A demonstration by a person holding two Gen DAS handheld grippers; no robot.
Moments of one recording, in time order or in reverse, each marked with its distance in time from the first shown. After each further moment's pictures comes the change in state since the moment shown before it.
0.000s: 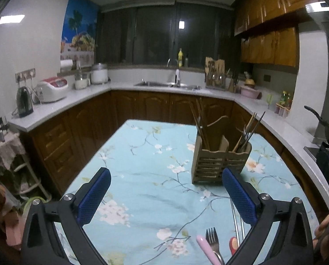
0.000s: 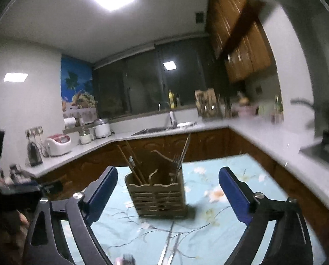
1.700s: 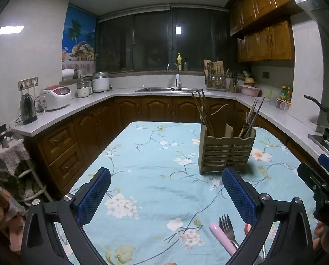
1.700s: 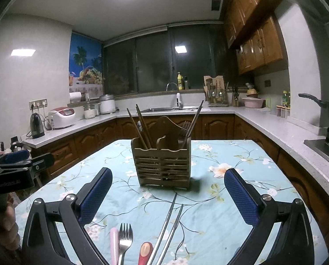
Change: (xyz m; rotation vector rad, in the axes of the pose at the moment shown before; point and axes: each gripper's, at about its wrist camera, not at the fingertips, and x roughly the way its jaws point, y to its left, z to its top) left arm 0.006 0.007 -0.045 0.058 -0.030 0.017; right arm 0.006 0.013 -0.051 -0.048 0.148 0.040
